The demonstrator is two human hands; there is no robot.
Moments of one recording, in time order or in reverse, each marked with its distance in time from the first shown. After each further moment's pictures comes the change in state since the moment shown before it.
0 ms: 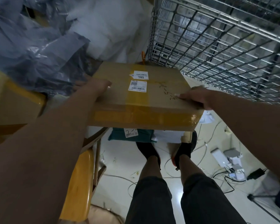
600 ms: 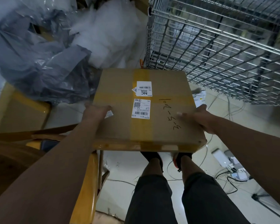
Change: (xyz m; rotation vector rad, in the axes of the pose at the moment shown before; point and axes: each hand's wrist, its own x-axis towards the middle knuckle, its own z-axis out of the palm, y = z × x) left_hand -0.035 -0.069 0.028 -0.249 -0.011 0.037; right_hand -0.047 0.072 0.021 0.193 0.047 -0.032
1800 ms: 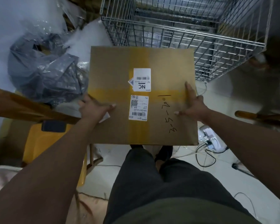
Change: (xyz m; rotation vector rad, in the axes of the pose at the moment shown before) left_hand -0.301 -0.076 0.031 0.003 0.131 0.376; right_hand -0.222 0.188 -0.121 -0.313 0.228 -0.418
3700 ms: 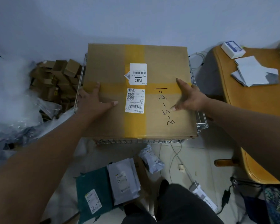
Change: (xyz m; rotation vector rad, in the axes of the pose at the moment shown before) left_hand 0.079 0.428 -0.077 0.259 0.032 0.734; right_hand 0.080 -0.163 -0.351 -0.083 0.307 -0.079
